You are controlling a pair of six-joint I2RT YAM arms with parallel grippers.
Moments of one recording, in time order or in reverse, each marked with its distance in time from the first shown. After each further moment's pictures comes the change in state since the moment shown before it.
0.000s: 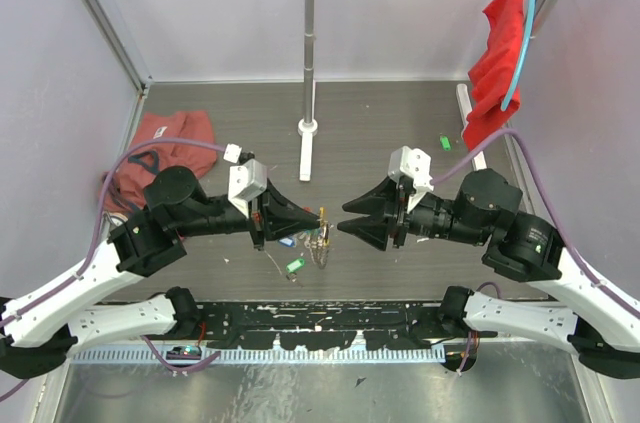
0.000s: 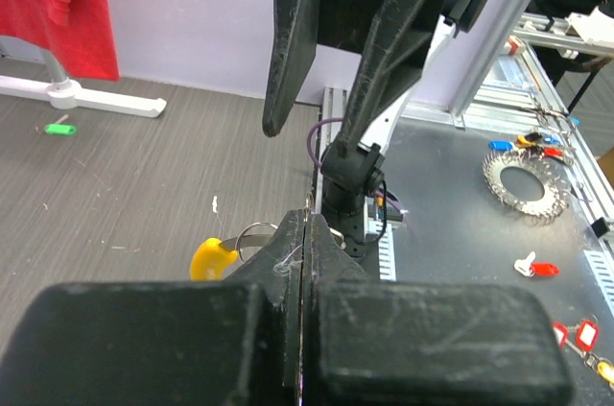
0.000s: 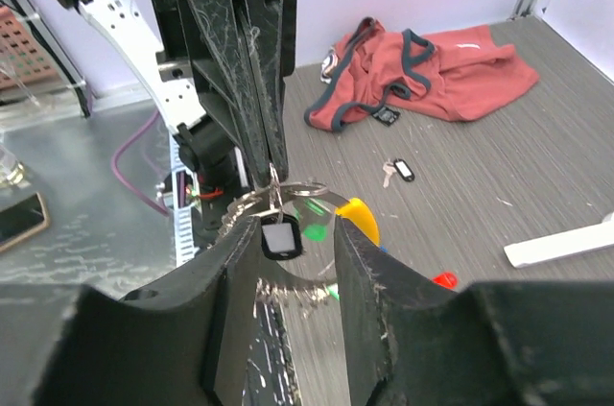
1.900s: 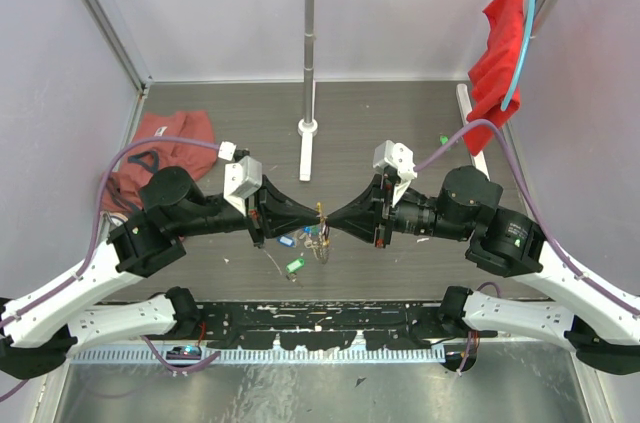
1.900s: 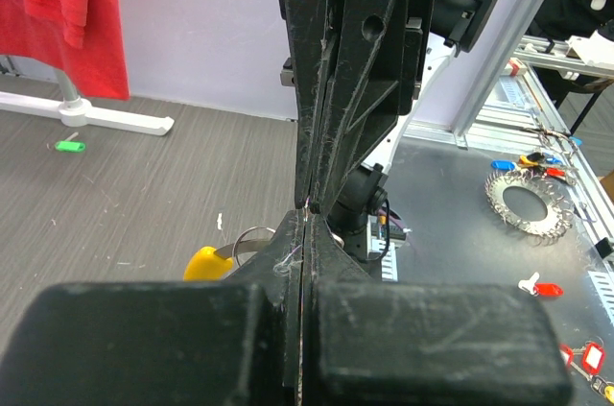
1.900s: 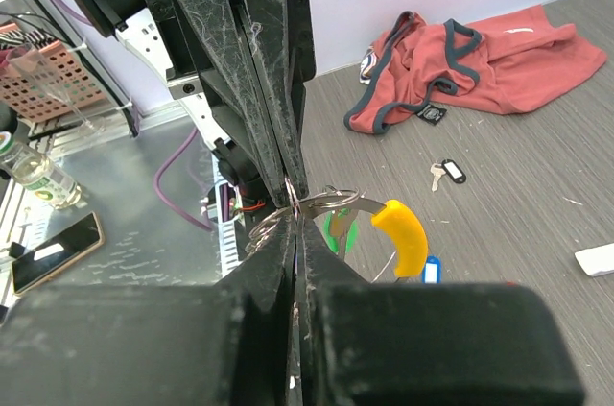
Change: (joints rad) left arm 0.000 -0.004 -0.004 0.055 -0.022 -0.022; right arm 0.000 0.029 -0.051 0.118 -0.039 0.151
